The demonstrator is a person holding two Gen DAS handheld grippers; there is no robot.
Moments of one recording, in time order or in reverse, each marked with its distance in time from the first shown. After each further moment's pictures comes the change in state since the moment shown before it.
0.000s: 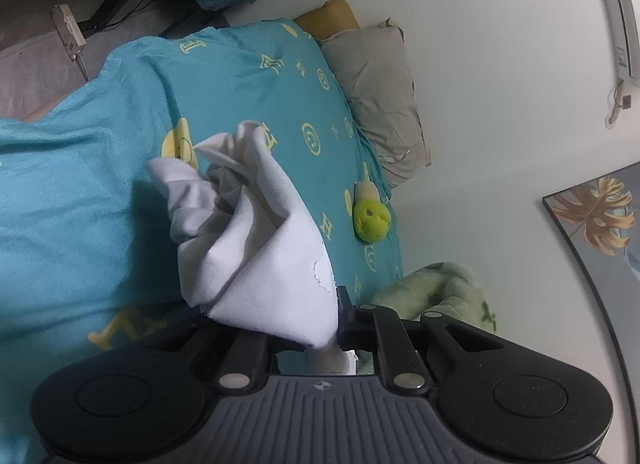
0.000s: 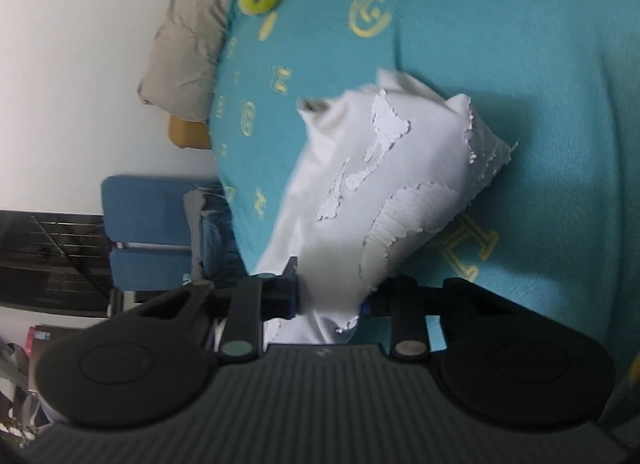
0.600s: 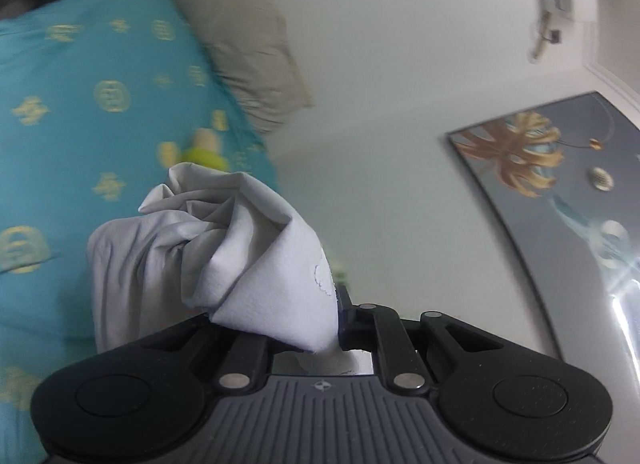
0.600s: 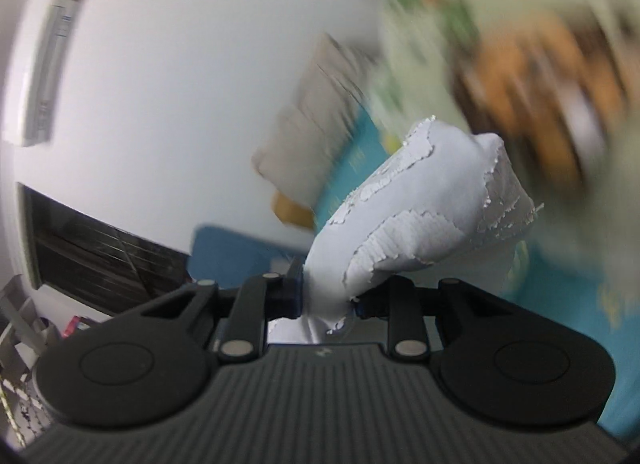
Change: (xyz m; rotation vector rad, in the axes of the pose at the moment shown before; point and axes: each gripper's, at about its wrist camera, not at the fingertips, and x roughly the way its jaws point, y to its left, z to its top) left arm 0.092 -0.309 -0.031 0.123 0.149 -0.249; right arm -0.181 0.173 0.206 -0.258 -0.221 0.218
